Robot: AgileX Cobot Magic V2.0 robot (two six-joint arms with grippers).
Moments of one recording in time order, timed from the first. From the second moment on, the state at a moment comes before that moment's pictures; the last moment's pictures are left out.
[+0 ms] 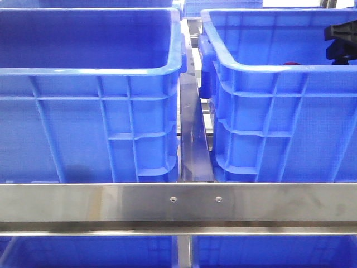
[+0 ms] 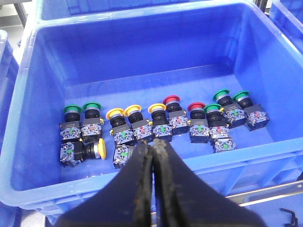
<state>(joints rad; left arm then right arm) -0.05 0.49 -0.77 -0.17 0.72 0.16 -0.18 1.87 -1.25 1.82 0.24 -1.83</state>
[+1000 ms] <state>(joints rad) -0.05 0.49 -0.77 -0.17 0.72 0.16 -0.18 1.96 -1.32 1.82 0.22 -1.88</state>
